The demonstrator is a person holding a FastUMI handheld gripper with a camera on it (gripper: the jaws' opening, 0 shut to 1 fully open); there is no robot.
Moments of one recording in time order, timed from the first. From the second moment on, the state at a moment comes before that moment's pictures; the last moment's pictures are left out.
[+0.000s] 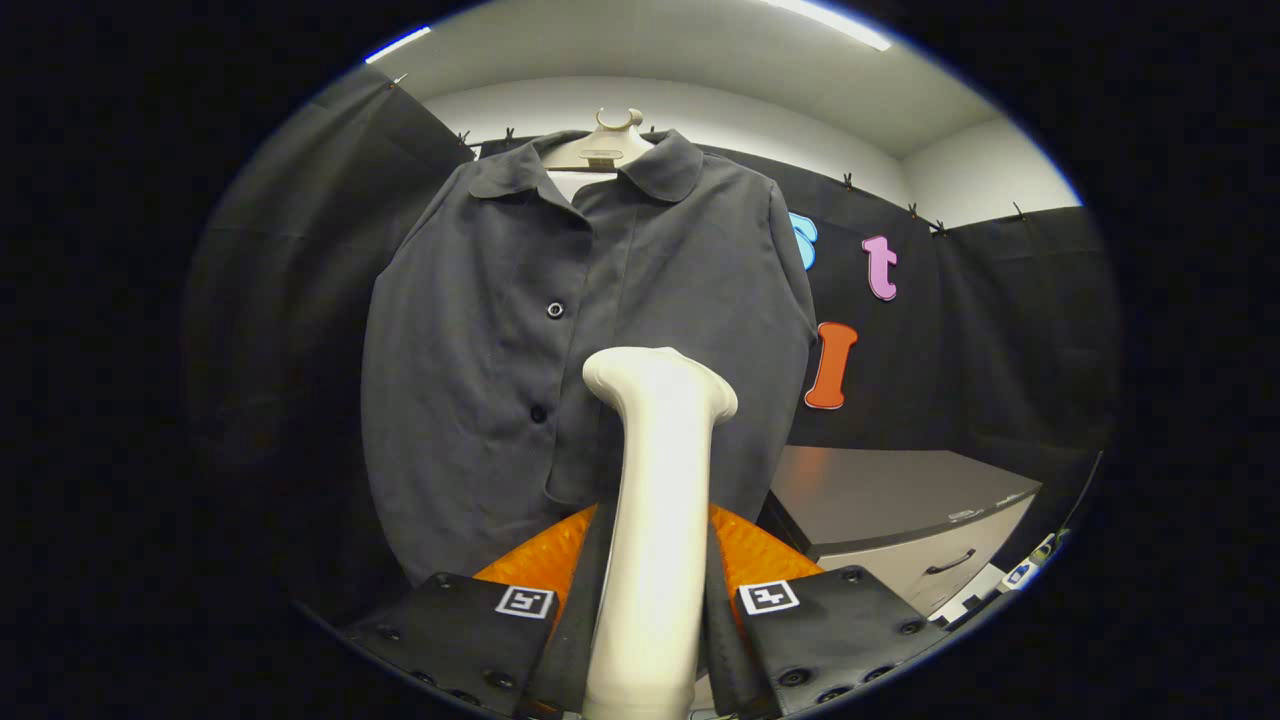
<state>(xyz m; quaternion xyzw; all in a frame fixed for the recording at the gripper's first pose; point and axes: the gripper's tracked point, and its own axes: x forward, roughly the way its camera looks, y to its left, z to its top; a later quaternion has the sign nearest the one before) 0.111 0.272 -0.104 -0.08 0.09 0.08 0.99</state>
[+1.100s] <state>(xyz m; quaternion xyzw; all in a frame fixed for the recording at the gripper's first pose) 0.054 0.271 -0.213 -0.08 0.21 0.06 0.97</state>
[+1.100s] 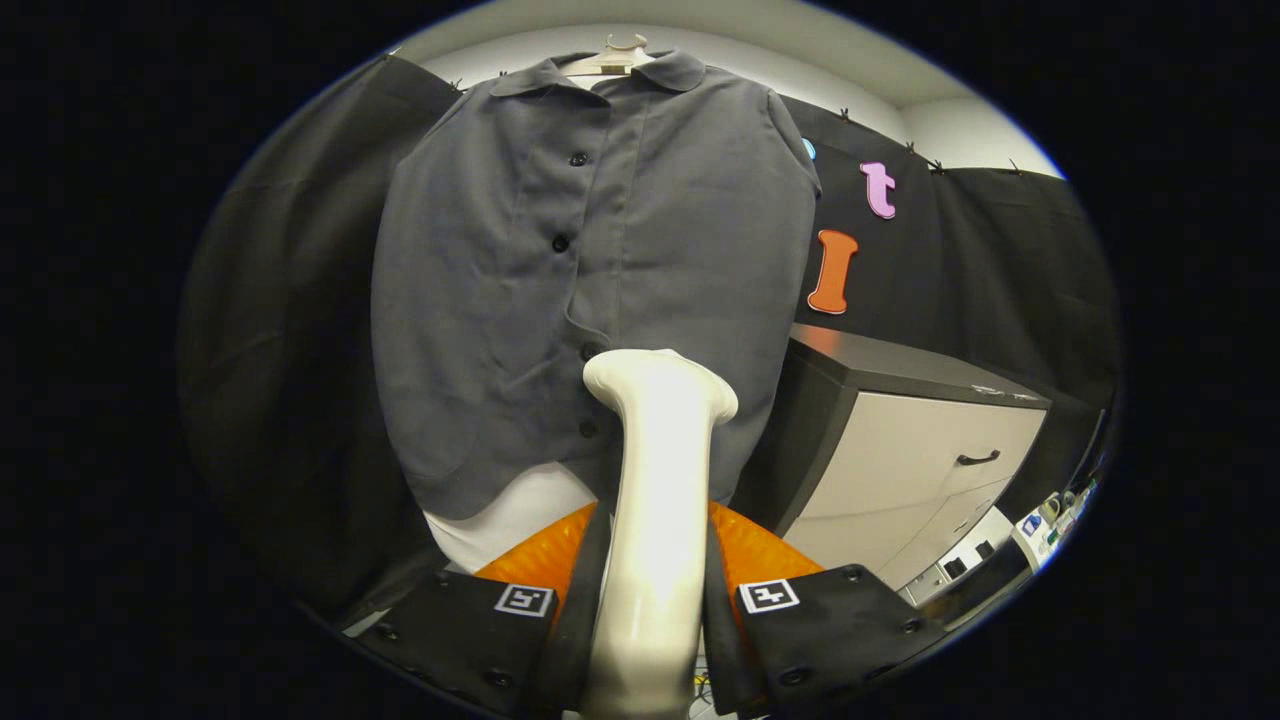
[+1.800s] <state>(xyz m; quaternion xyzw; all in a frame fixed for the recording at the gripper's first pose) 0.054 0.297 -0.105 -0.04 0.10 0.08 0.99</state>
